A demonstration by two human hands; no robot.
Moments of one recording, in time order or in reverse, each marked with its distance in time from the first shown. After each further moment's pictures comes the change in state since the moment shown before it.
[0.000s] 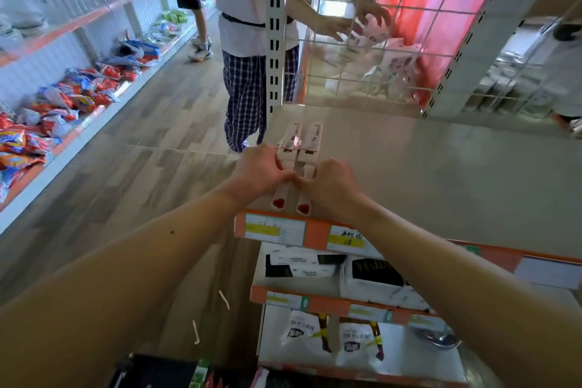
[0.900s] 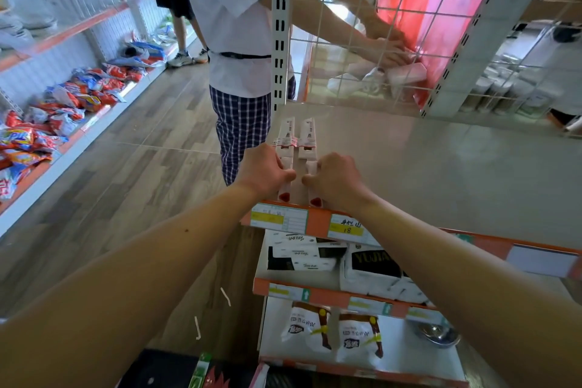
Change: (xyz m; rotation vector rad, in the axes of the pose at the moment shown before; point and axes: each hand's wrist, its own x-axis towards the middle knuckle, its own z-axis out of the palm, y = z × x) left_hand -0.015 -0.007 0.009 -0.051 0.091 0.072; right_hand -0.011 -0.001 -0.003 -0.081 -0.003 -0.032
